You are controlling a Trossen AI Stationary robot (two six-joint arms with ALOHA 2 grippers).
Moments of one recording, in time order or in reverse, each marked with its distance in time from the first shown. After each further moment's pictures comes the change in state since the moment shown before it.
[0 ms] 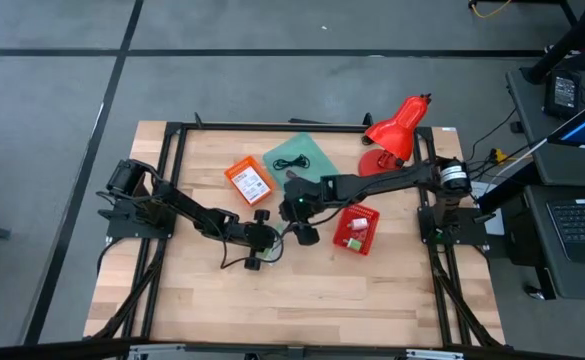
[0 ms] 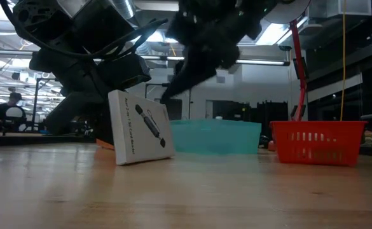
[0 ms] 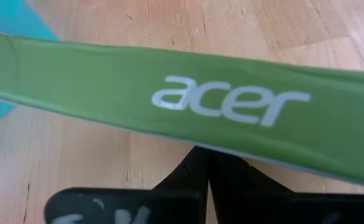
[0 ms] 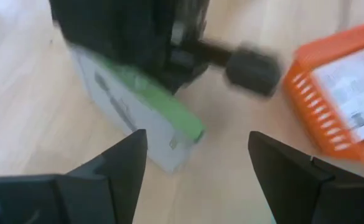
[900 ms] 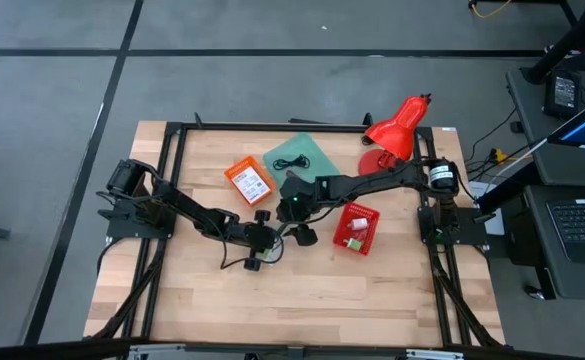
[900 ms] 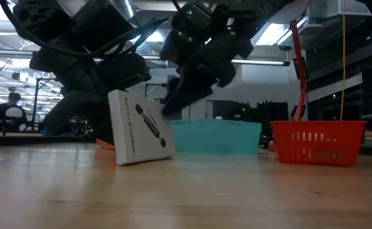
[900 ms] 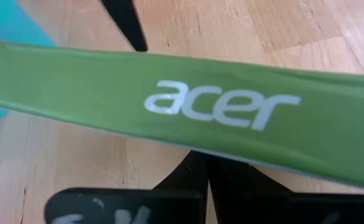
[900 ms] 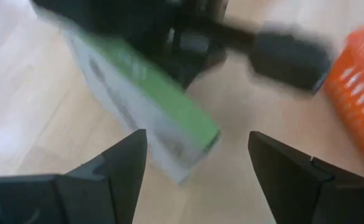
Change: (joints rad) left arm 0.000 0.000 0.005 -0.003 0.007 0.012; right arm -0.040 0.089 0.000 0.068 -0.125 -0.030
